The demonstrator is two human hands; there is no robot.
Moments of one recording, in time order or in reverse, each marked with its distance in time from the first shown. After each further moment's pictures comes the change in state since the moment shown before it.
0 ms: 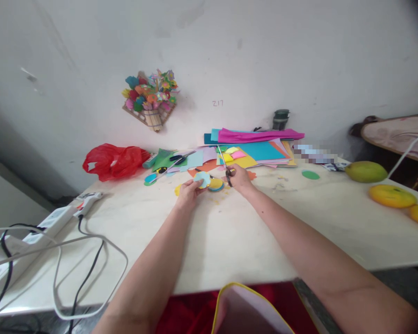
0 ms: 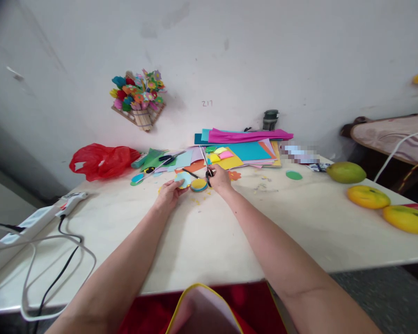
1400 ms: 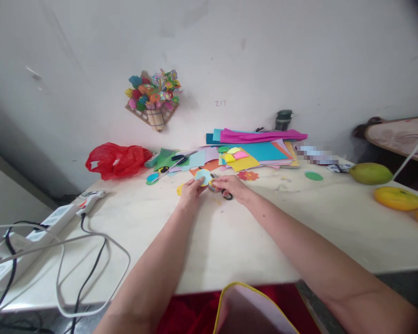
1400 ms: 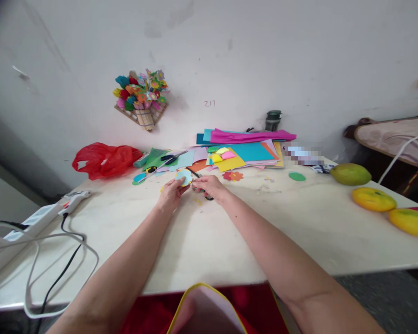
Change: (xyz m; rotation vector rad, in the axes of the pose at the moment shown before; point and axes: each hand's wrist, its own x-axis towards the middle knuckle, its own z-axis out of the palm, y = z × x) left_hand 0.000 -0.002 0.002 -0.031 0.040 0.027; right_hand -0.033 -0.026 0.013 0.253 -0.417 0.145
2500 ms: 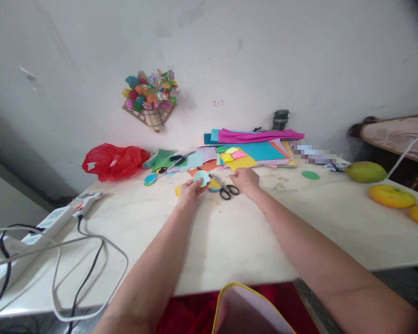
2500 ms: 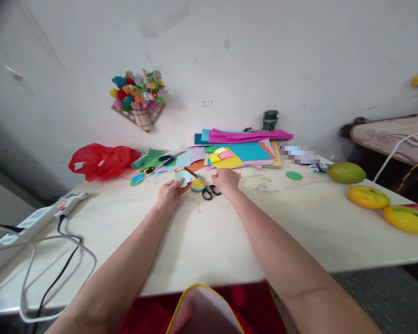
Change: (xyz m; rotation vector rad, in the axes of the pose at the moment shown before) left_hand -0.002 0.001 0.000 0.030 -0.019 -0.039; right_hand 0.008 -0.008 -0.038 -1.005 0.477 0.010
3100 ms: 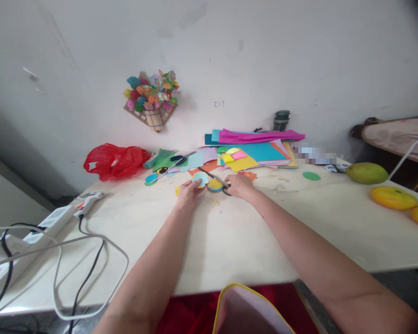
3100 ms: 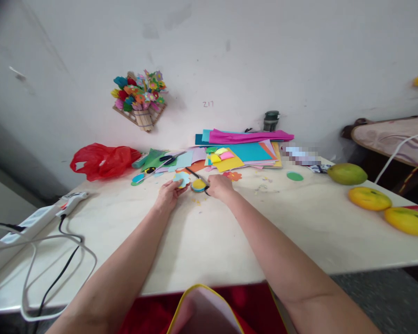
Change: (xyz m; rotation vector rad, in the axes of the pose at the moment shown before) left_hand 0.002 0.002 -0.005 0.021 0.023 0.022; right_hand -0.014 -0.013 0.000 -0.189 -0.253 -0.184
